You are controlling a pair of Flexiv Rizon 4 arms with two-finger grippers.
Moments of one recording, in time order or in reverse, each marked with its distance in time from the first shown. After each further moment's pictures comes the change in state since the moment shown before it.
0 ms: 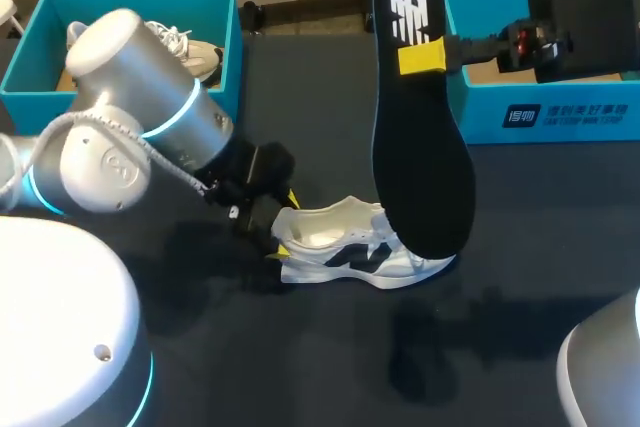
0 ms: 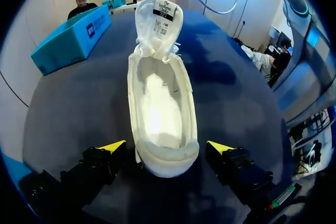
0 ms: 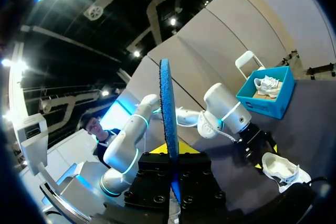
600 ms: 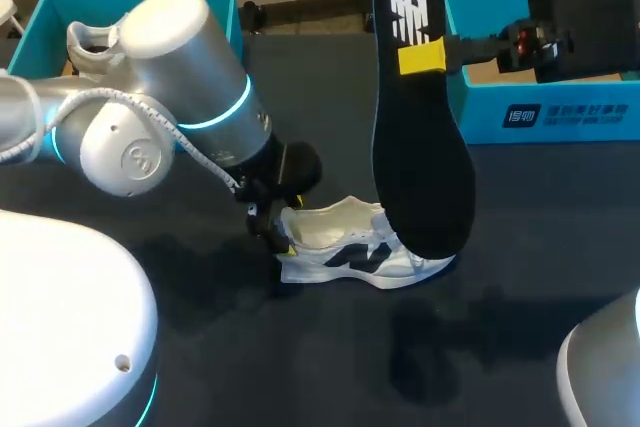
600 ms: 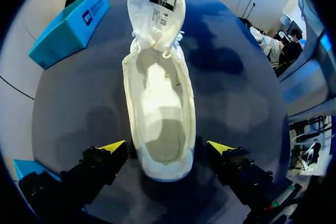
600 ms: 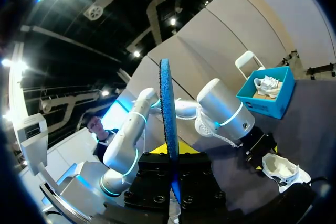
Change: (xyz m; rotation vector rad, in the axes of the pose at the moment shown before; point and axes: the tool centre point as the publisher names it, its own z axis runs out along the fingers) left arm 0.002 -0.009 -0.006 -0.213 -0.059 -0.004; right arm 0.000 0.000 0.000 0.000 0.000 0.000
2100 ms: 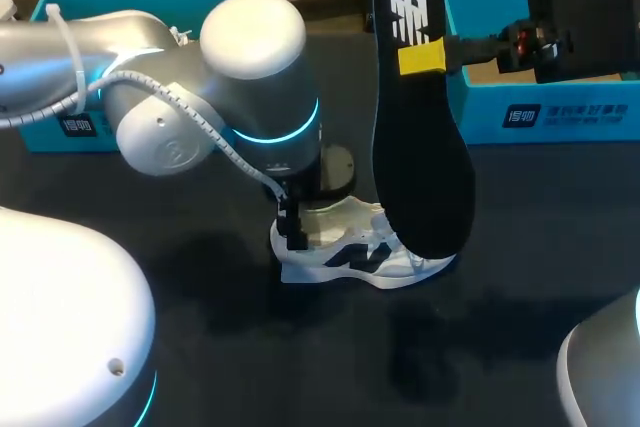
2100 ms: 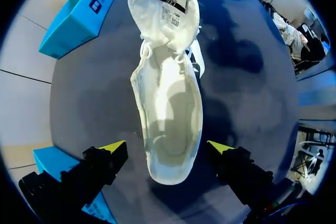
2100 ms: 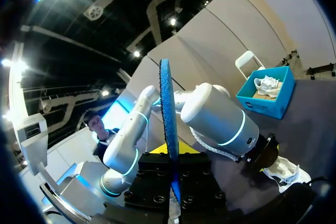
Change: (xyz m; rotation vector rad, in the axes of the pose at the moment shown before) left arm -0.003 -0.019 -0.017 -0.224 -0.168 -0.053; right arm 0.000 0.000 0.000 0.000 0.000 0.000
